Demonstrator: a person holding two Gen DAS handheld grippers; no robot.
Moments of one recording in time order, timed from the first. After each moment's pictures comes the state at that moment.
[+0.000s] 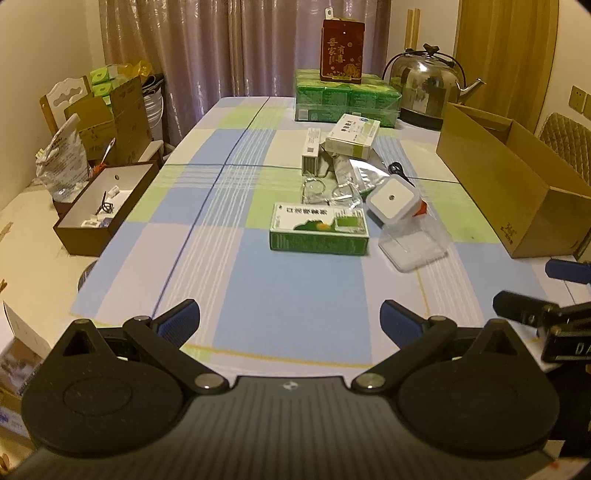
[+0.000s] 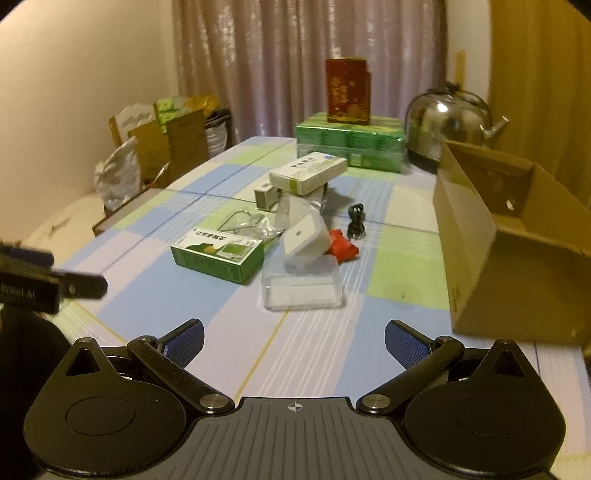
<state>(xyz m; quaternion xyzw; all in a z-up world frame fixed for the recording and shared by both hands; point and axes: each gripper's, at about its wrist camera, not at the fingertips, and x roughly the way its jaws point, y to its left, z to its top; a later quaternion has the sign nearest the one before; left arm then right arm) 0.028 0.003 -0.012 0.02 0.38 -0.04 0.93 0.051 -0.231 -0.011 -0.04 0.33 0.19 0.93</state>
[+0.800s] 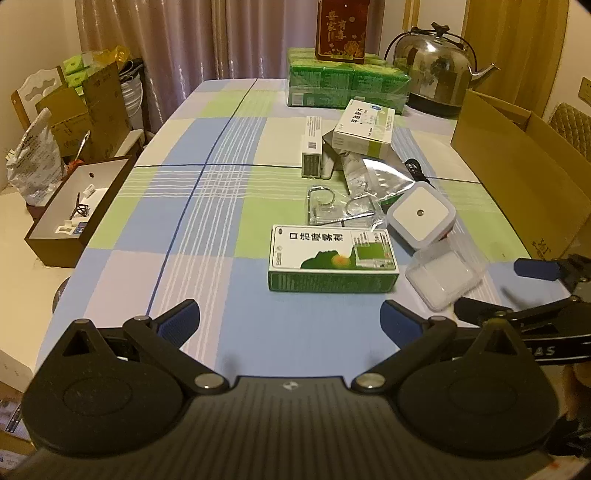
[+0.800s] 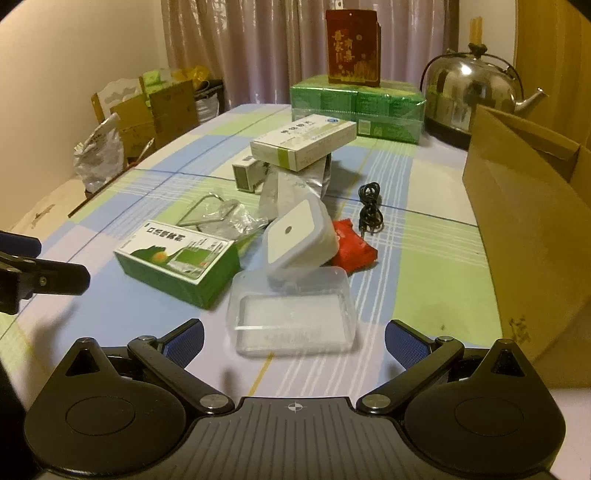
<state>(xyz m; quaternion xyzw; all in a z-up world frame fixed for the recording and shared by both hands) 0.126 0.008 -0.041 0.02 0.41 -0.07 0.91 0.159 -0.207 -0.066 -0.04 0.37 0.18 0.91</state>
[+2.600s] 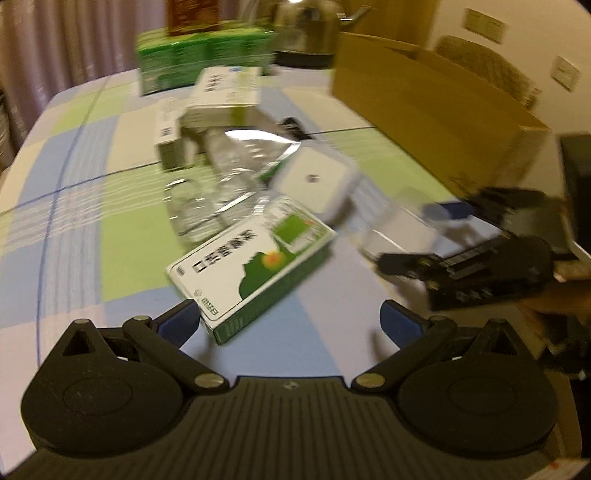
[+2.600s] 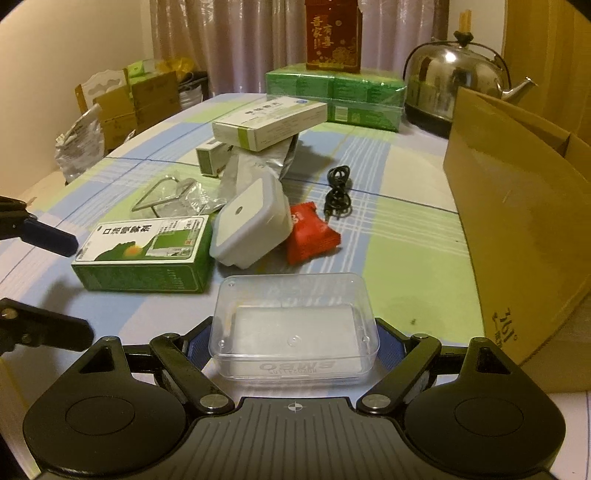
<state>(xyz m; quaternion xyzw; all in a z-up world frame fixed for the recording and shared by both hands) 0.165 -0.033 -0.075 0.09 0.42 -0.29 0.86 0.168 -0.232 -0.084 -0.06 0.37 0.16 0.91</state>
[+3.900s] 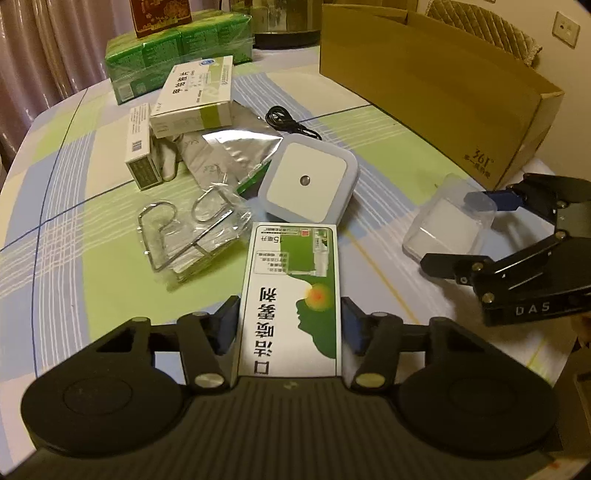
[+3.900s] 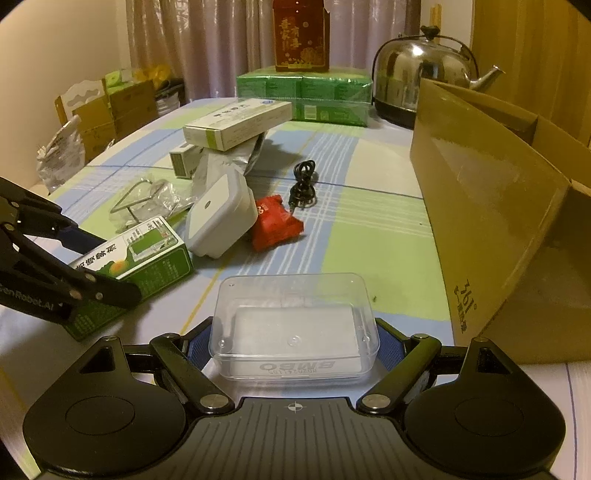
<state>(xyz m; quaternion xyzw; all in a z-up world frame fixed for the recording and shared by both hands) 0.197 -0.068 -0.086 0.15 0.44 -0.28 0.84 0.157 -0.252 -0.083 -0.04 0.37 0.13 0.92</state>
